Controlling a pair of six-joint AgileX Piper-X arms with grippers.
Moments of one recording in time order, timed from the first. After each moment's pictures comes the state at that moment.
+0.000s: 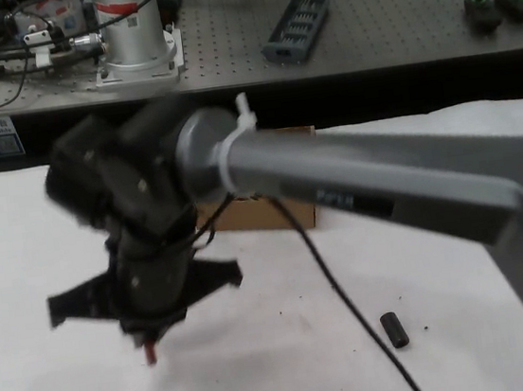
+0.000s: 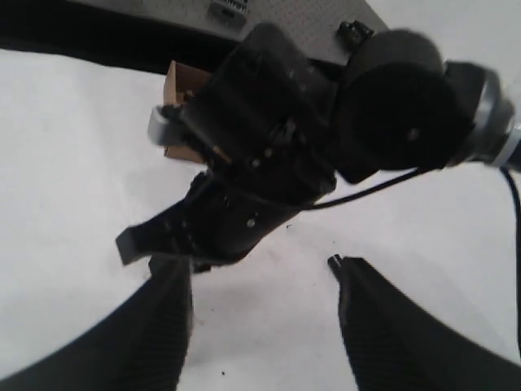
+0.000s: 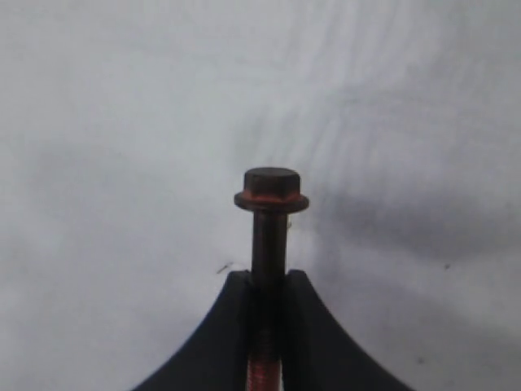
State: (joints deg) left arm -8.7 18.4 -35.4 47.4 21.9 -19.4; right arm 61.3 128.9 -109.2 59.2 -2.8 43.1
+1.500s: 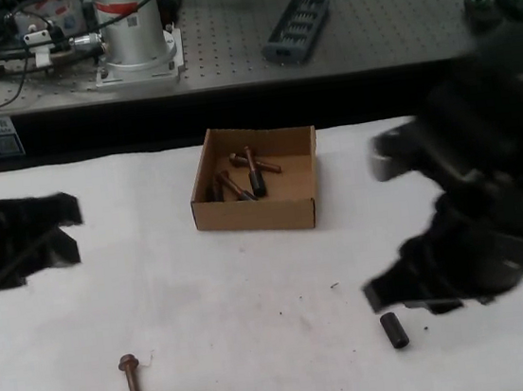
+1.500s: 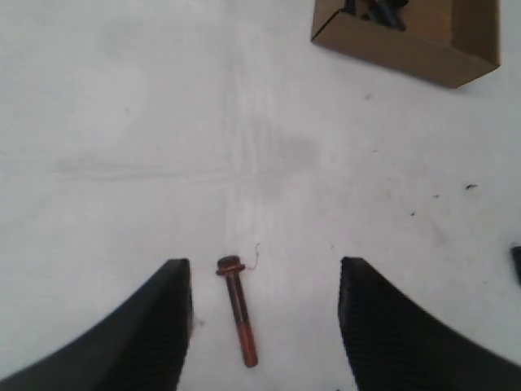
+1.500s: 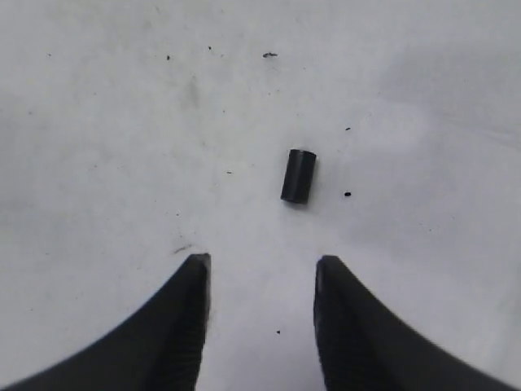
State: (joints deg) left arm -10.2 69.5 -52.9 44.9 12.5 -19.5; right arm 46.0 68.2 -51.2 48.0 7.0 19.4
